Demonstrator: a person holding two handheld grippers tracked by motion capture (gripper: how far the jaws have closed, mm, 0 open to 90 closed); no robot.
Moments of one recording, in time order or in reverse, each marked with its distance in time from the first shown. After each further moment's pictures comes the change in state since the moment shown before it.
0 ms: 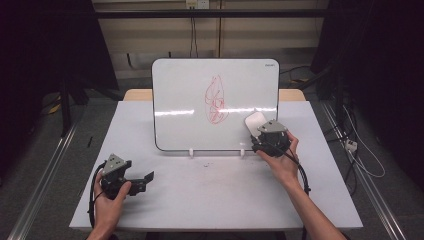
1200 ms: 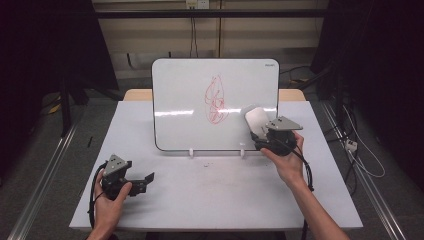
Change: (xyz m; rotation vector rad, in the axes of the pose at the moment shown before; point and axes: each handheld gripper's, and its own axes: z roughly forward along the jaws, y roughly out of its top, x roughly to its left) left arm -0.001 0.000 0.000 0.003 0.005 0.024; right arm -0.013 0.009 -0.025 -0.132 0.123 0.080
